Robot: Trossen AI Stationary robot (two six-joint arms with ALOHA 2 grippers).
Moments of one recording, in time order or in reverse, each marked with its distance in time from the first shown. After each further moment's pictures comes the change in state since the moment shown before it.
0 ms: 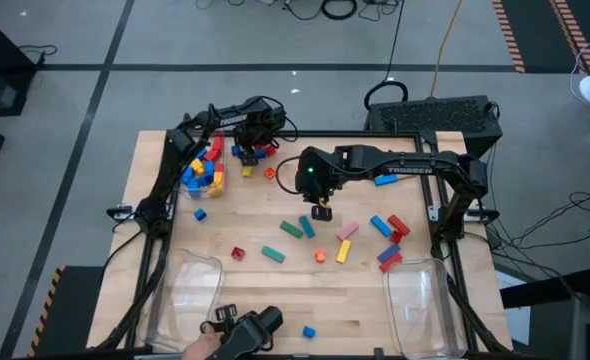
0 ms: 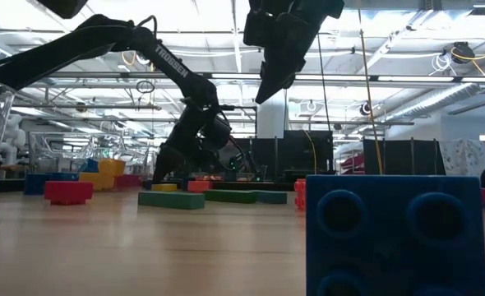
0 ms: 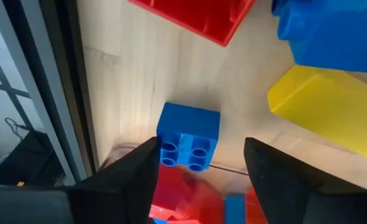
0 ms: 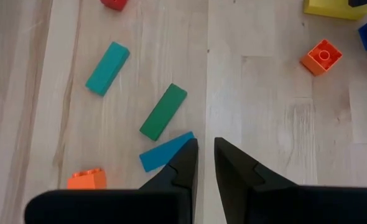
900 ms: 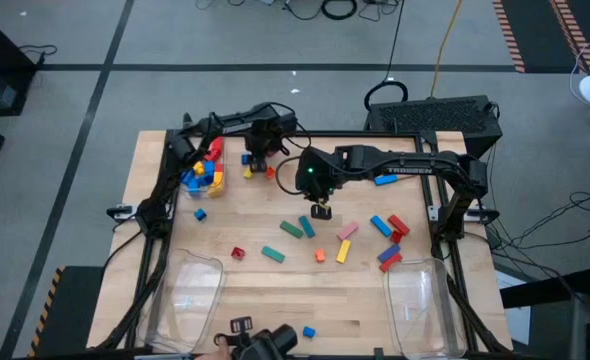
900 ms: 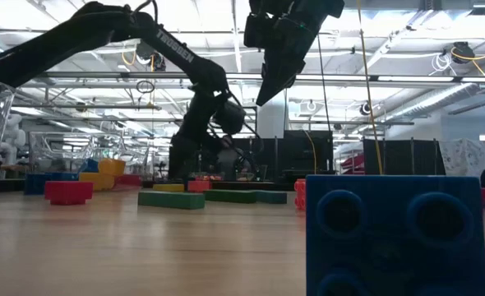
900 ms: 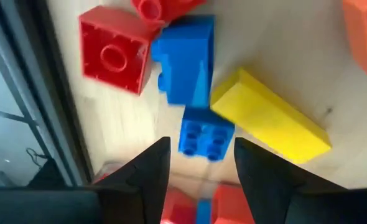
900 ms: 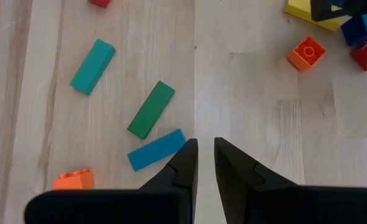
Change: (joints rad) left arm -0.118 -0.045 0.015 0.022 0.047 0.005; right arm 0.000 0.000 -0.001 -0.002 0.050 0.005
